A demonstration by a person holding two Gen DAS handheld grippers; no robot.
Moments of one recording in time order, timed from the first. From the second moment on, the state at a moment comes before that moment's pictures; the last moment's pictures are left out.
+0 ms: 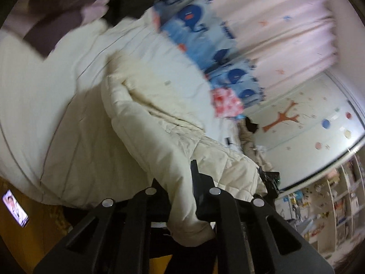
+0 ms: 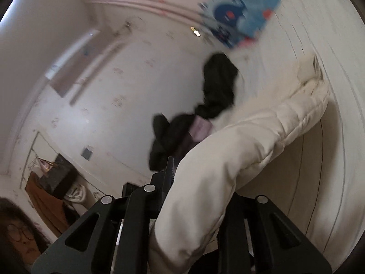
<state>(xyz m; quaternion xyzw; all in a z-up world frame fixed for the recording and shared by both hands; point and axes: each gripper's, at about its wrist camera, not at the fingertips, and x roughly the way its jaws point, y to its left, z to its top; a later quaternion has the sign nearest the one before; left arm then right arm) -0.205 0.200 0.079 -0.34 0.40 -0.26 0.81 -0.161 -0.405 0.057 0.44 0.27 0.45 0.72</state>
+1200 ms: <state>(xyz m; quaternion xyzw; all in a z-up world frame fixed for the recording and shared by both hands) 0.020 0.166 -0.110 -0.36 0.55 -0.11 0.74 0.071 -0.427 -0.094 0.26 0.52 0.21 0.78</state>
